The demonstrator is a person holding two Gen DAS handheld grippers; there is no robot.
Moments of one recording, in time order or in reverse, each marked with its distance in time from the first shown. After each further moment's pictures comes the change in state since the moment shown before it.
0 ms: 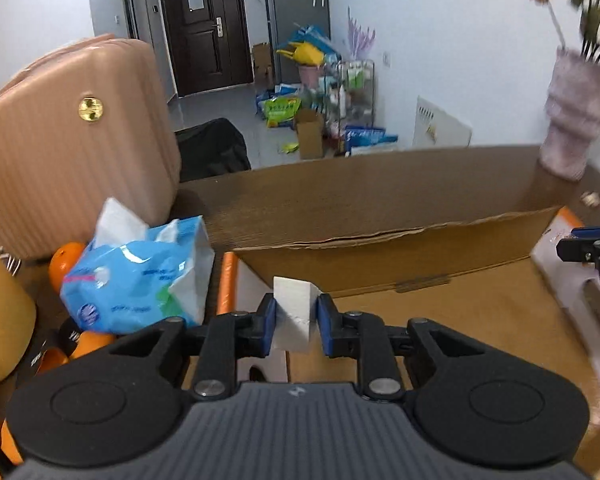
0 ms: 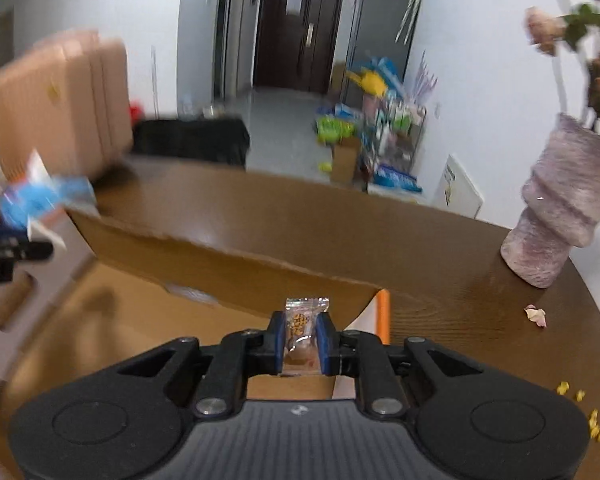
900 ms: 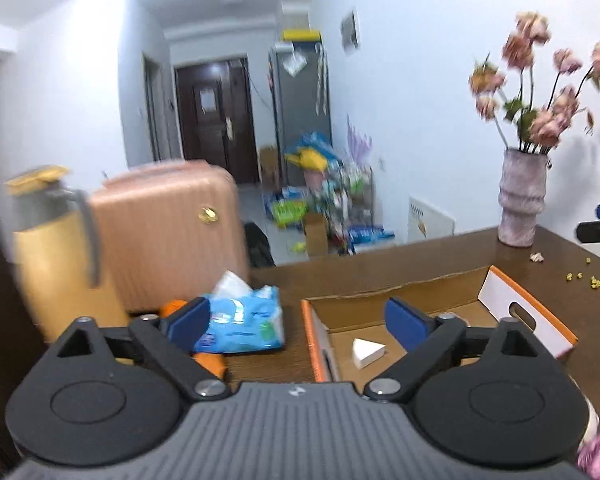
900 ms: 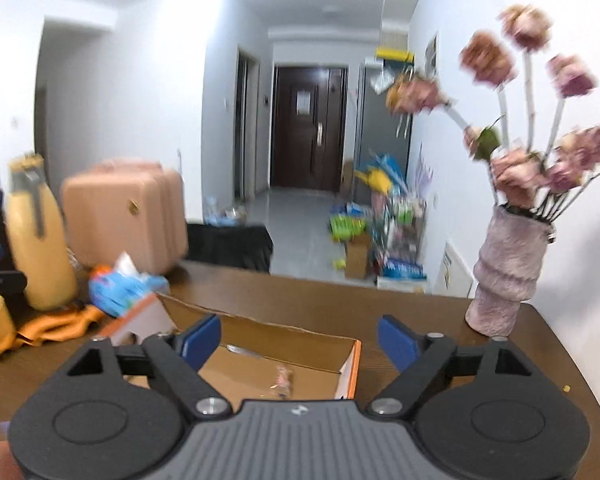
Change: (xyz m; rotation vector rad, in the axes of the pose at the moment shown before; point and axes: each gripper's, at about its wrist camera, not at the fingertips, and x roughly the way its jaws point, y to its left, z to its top) left arm -0.234 0.063 -0.070 -0.006 -0.361 0.006; right arm -0.220 -0.016 -0.057 0.073 -0.384 0.094
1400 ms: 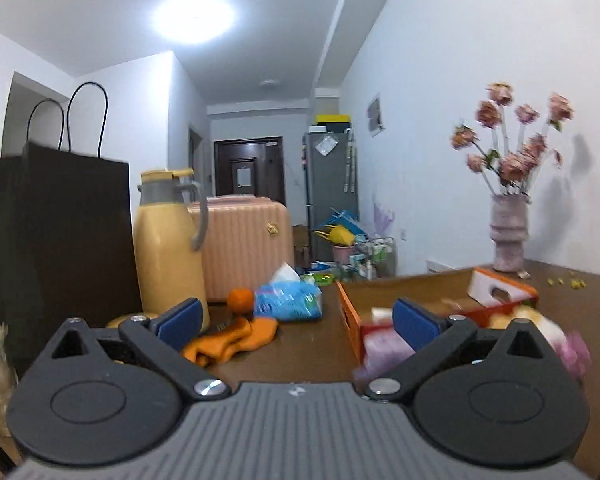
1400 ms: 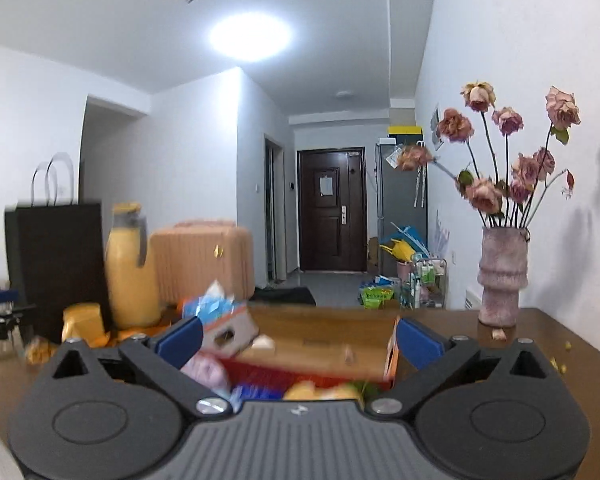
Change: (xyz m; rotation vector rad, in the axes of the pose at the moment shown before) left arm -0.177 0.012 -0.175 -0.047 -0.260 0.066; right arm -0.173 0.060 -0.149 0.018 -0.245 0.069
